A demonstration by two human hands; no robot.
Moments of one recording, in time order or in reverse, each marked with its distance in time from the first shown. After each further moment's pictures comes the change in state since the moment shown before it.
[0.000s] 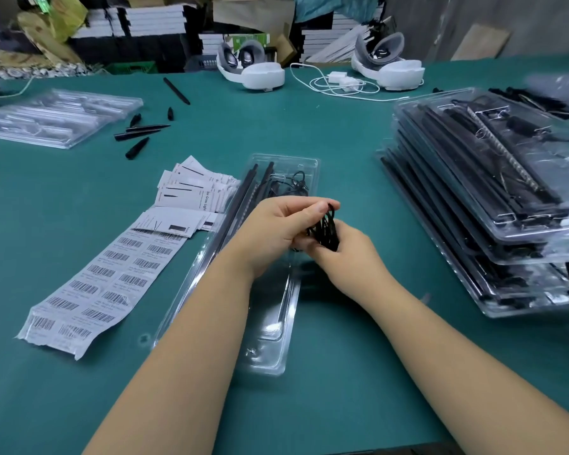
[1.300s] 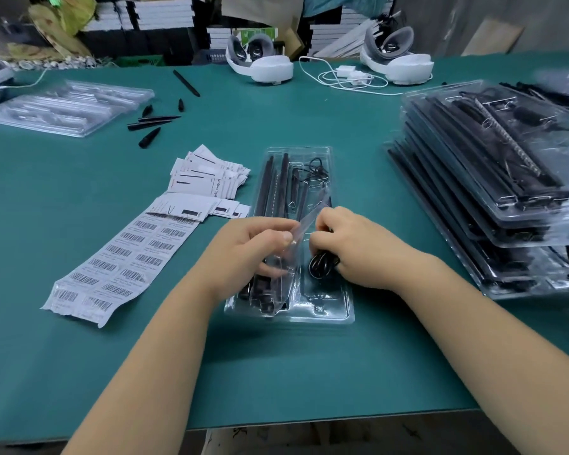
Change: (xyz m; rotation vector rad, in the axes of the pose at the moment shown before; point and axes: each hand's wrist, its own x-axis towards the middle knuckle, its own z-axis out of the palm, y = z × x) left_hand -0.071 0.008 -0.023 0.111 0.066 -0.057; right_hand 0.005 0.003 -0.024 -0.832 -0.343 -0.593
